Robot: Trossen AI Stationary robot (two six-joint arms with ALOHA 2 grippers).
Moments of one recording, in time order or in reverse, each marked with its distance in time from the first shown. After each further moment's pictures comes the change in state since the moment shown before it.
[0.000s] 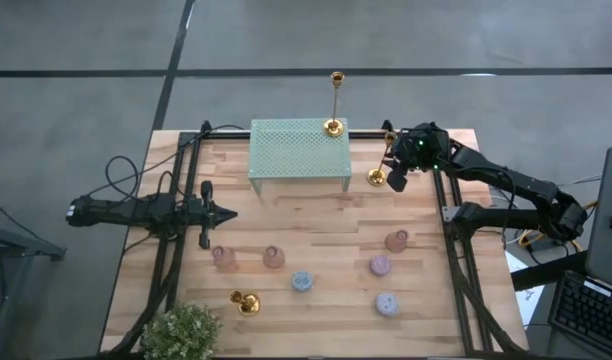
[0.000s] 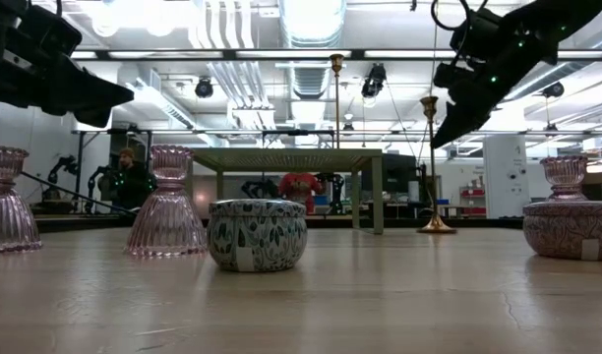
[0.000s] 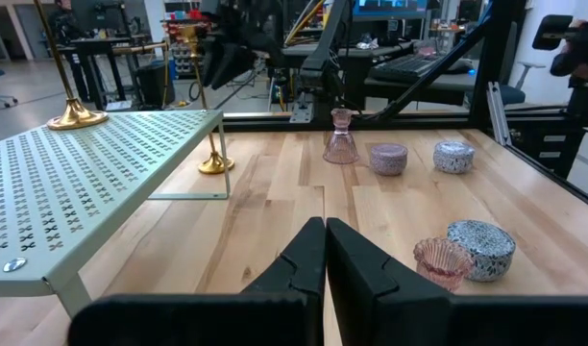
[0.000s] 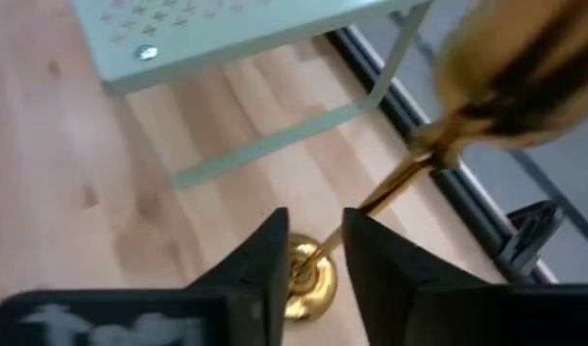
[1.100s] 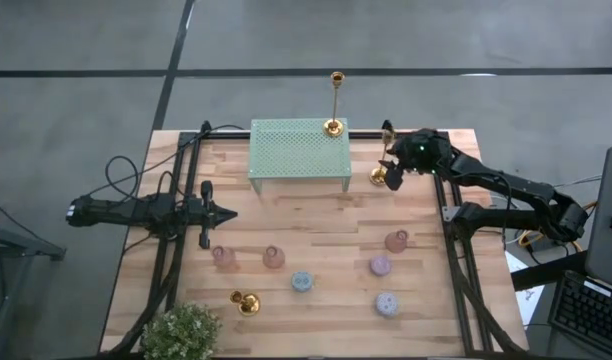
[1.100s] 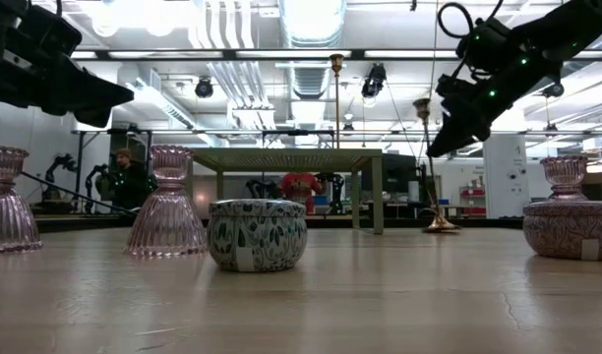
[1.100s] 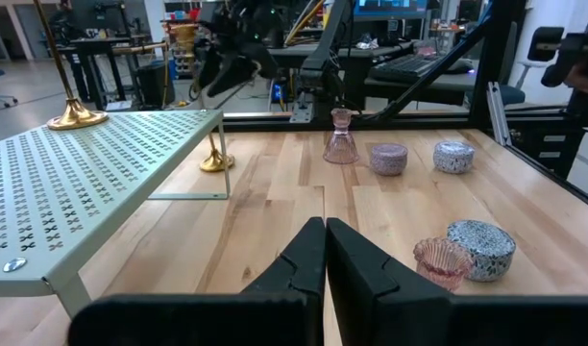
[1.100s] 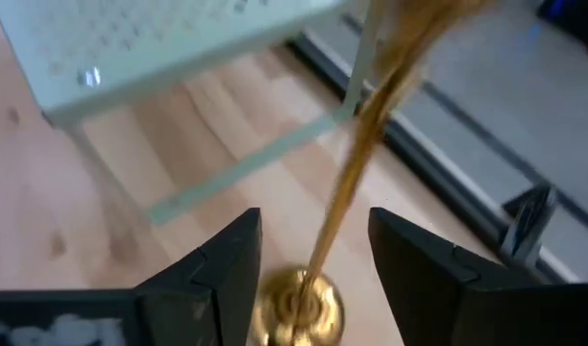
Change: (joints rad) left arm 0.000 0.000 0.000 0.000 0.000 0.000; right arm 0.000 -0.013 -0.110 0.194 0.050 0.112
